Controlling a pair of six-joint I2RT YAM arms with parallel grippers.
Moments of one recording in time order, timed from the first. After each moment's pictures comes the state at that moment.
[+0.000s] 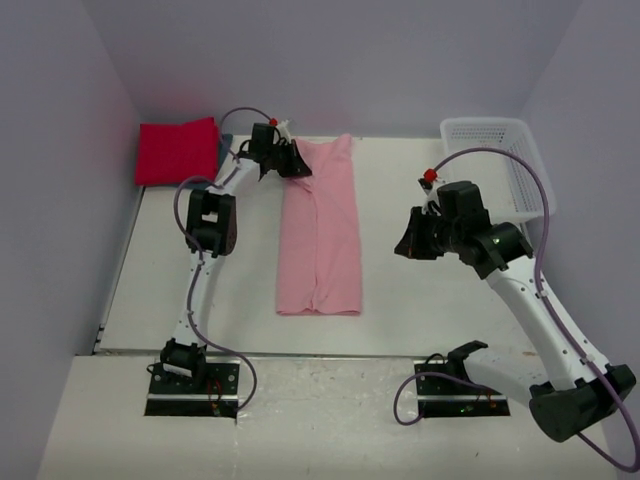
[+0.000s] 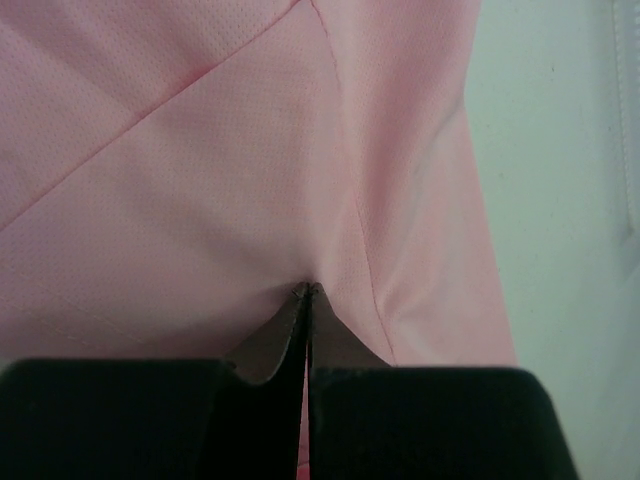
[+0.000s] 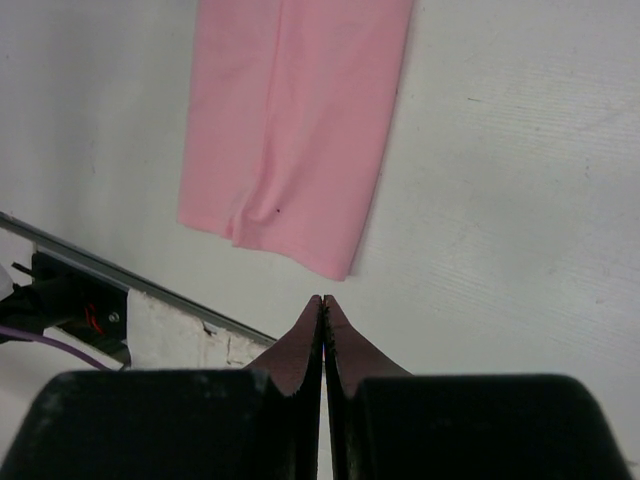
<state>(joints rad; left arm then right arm) -0.23 2.69 2.29 -0.28 0.59 -0.42 0.40 1.06 1.16 -0.91 -0.20 0.45</state>
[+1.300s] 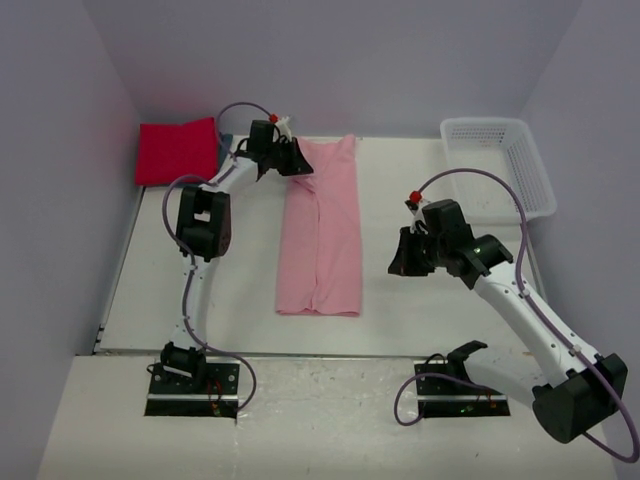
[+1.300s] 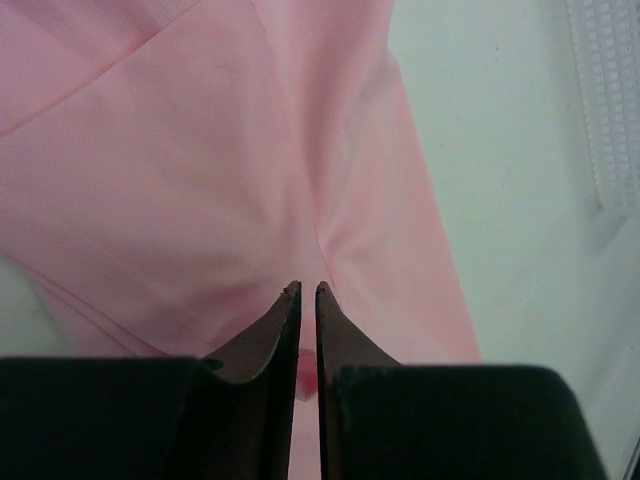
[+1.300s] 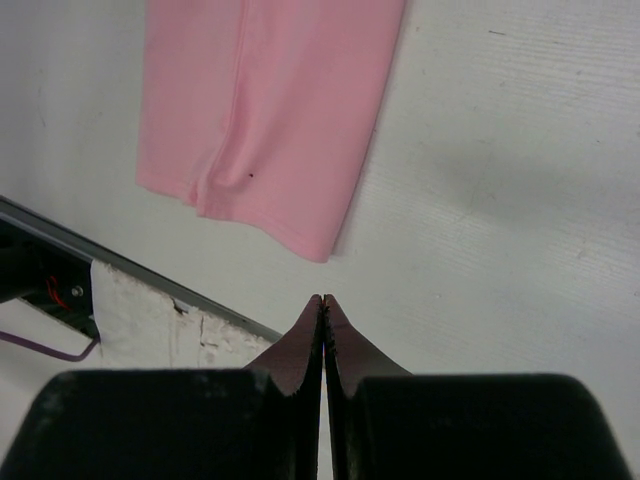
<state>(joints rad) -0.24 2.50 2.07 -0.20 0.58 -0.41 0.45 1.06 0.96 -0.81 -0.23 0.45</state>
